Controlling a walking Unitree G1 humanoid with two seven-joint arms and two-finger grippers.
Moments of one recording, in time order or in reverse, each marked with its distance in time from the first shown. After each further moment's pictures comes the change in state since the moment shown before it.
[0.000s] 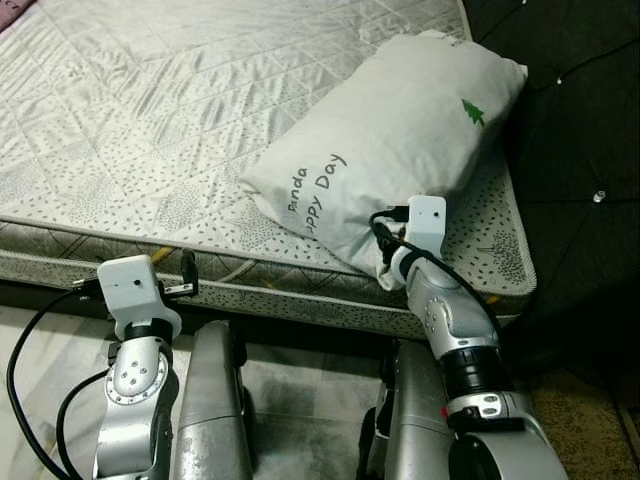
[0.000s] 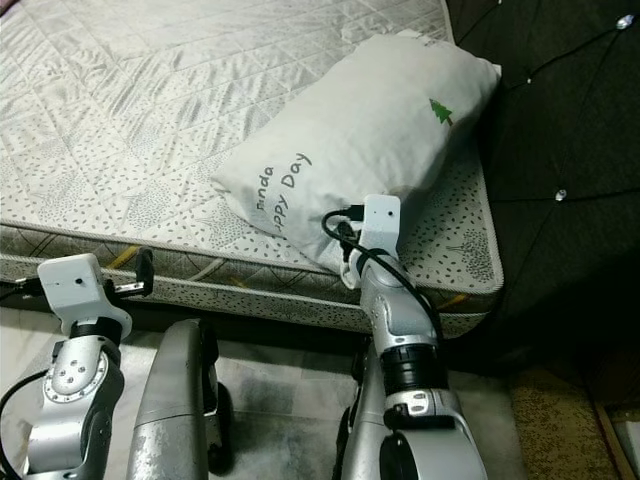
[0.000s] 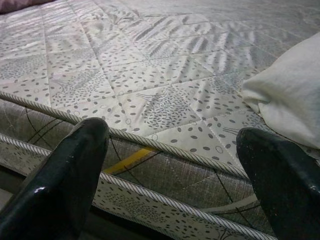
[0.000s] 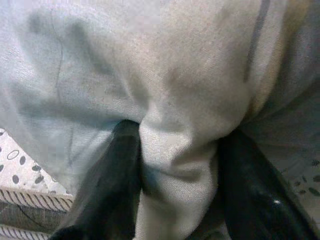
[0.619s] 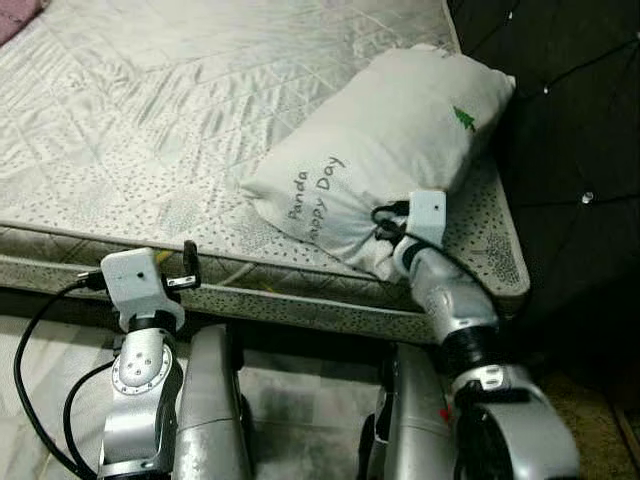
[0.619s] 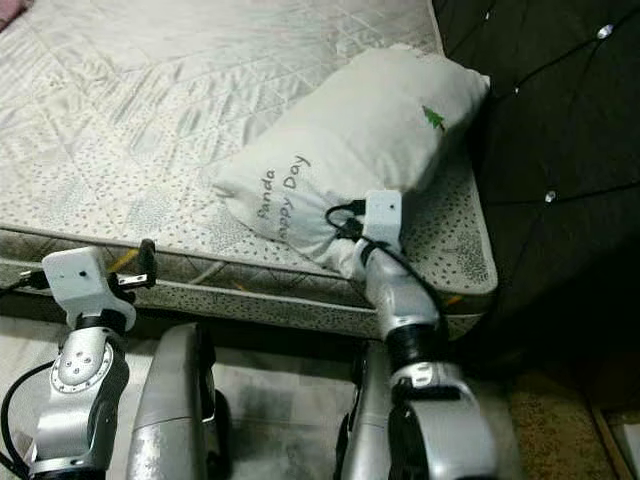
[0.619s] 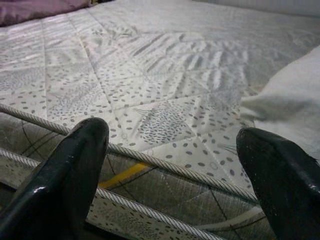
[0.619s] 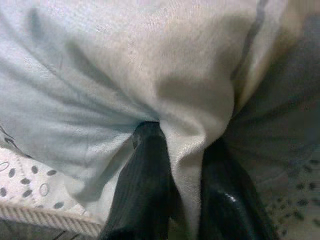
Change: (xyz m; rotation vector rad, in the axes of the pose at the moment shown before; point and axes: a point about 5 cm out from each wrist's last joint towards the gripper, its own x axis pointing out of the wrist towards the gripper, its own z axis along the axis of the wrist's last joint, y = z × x) left arm 0.008 -0.004 0.001 -0.013 -0.024 -0.001; right arm 0.017 -0.015 0.006 -0.049 -0.005 0.001
